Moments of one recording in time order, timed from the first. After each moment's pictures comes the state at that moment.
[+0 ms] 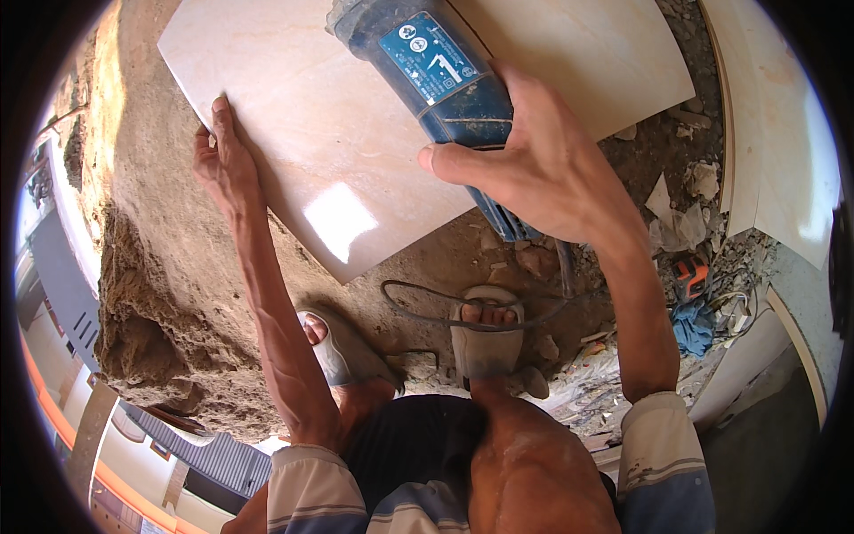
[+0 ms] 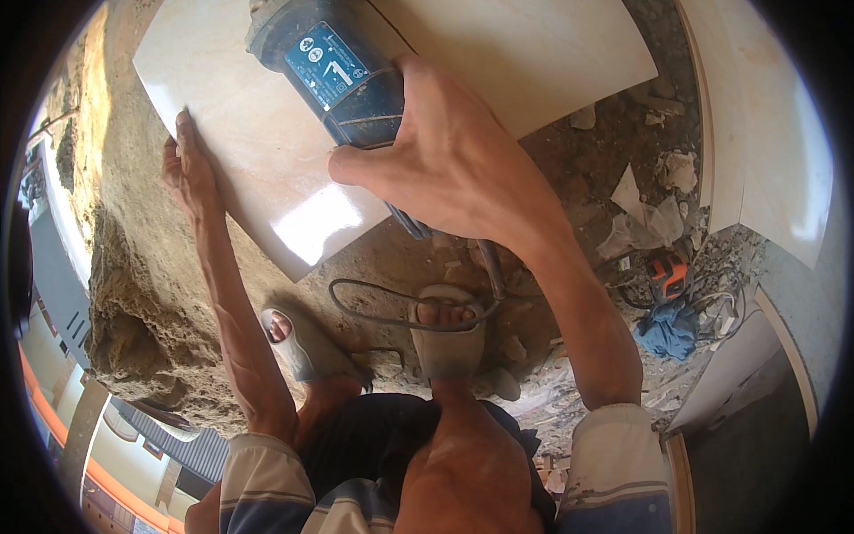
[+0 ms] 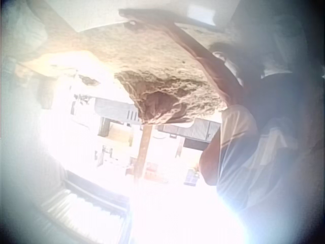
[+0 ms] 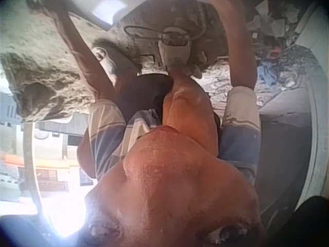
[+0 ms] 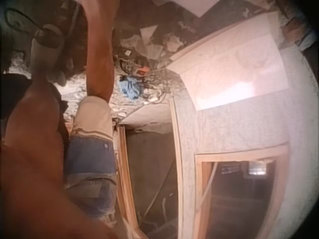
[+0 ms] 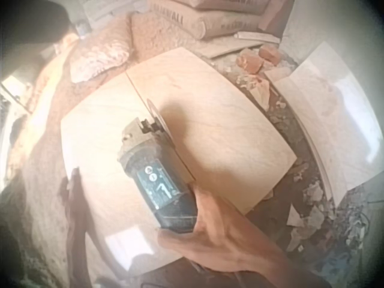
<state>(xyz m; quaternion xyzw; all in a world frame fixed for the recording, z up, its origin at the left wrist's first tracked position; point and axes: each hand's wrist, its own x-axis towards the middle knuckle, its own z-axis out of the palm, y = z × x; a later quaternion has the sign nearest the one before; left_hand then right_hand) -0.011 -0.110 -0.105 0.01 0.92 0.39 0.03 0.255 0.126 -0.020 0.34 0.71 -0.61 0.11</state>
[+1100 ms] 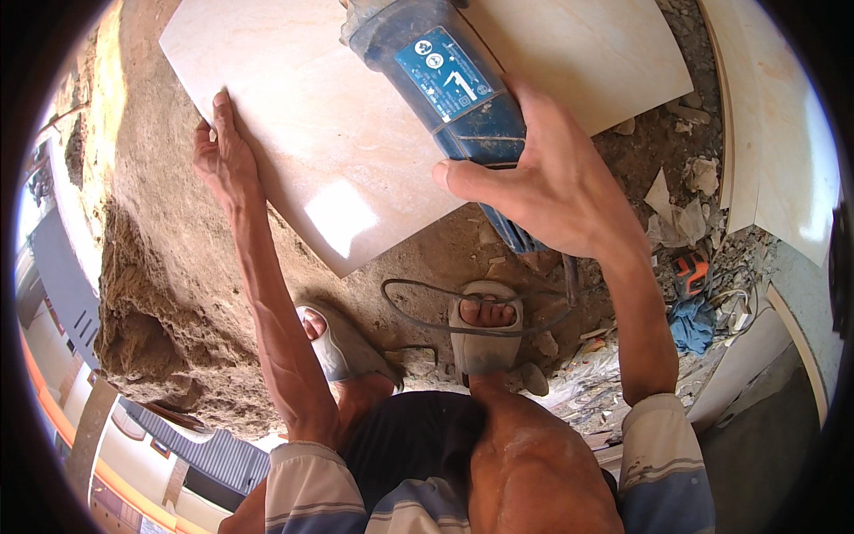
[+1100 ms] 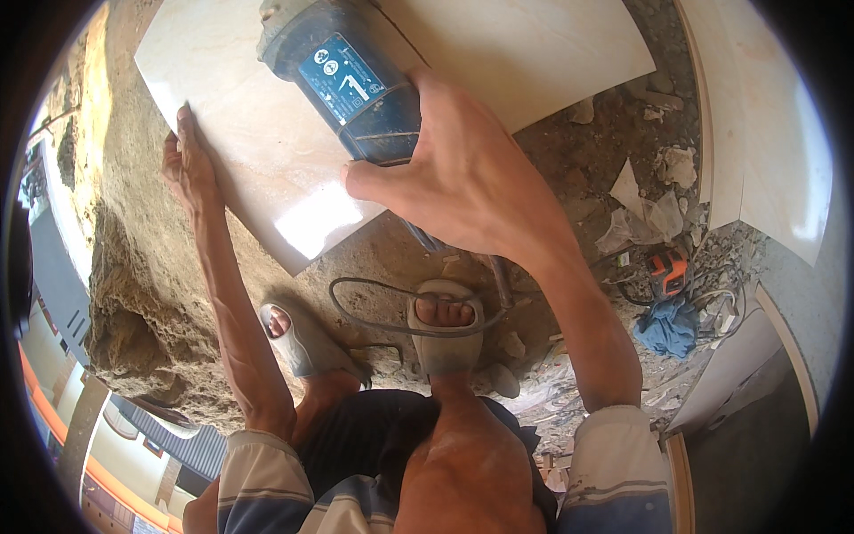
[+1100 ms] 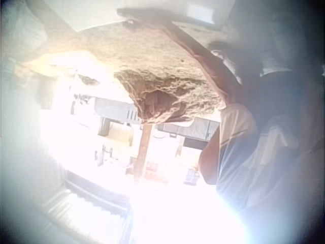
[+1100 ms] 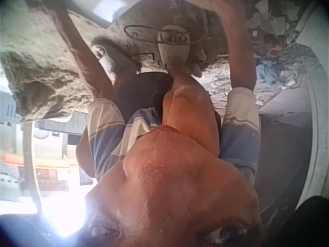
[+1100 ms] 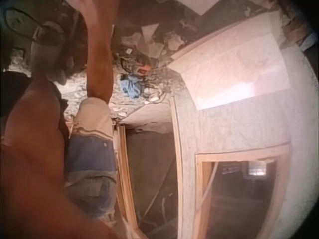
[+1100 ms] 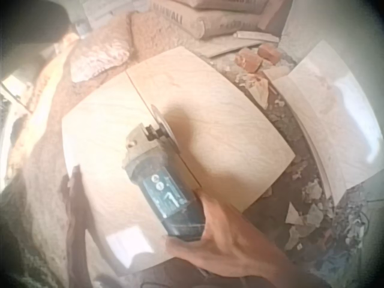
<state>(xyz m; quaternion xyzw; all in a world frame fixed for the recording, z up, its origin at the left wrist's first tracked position) -0.014 -0.113 -0.107 0.04 0.91 0.42 0.02 0.273 0.117 -0.014 0.35 0.70 -0.62 0.05</state>
